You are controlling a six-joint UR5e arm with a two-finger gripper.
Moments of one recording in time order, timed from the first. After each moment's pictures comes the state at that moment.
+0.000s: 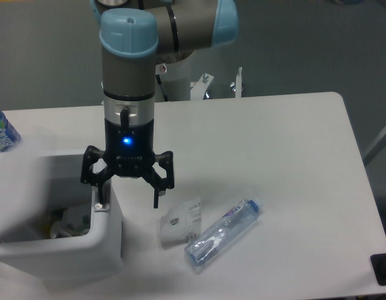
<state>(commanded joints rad) 2.21 -1.81 -1.49 -0.85 1.37 0.20</state>
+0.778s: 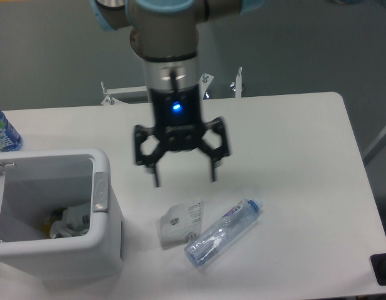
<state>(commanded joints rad) 2.40 -1.70 -1.49 -0.95 1.52 0.36</state>
